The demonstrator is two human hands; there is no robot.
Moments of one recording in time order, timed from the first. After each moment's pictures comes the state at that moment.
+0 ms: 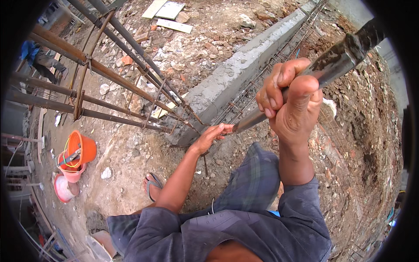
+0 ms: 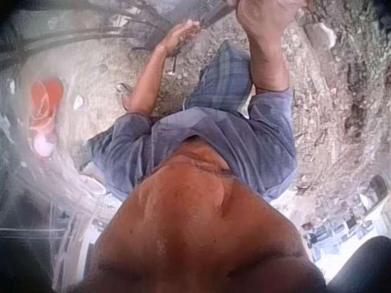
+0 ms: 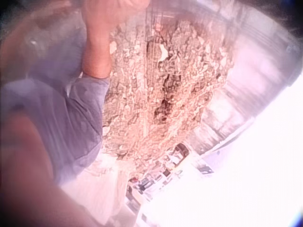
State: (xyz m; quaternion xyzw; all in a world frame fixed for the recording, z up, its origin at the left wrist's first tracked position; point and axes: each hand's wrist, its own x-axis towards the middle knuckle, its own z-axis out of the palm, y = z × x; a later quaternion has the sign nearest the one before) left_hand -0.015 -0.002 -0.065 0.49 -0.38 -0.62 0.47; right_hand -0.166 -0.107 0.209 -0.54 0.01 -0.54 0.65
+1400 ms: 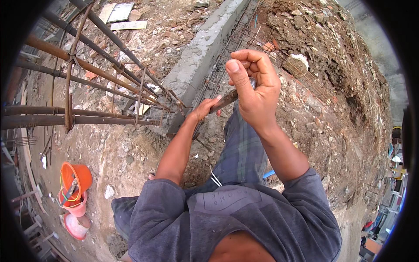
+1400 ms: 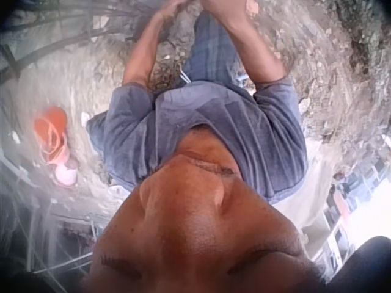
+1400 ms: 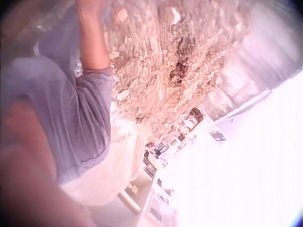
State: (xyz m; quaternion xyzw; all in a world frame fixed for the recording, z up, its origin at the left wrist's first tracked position) left_hand -0.014 -0.061 -0.108 0.43 -0.51 -0.66 0.34; right_hand -0.152 -0.039 0.182 -0.61 0.32 -0.59 0.43
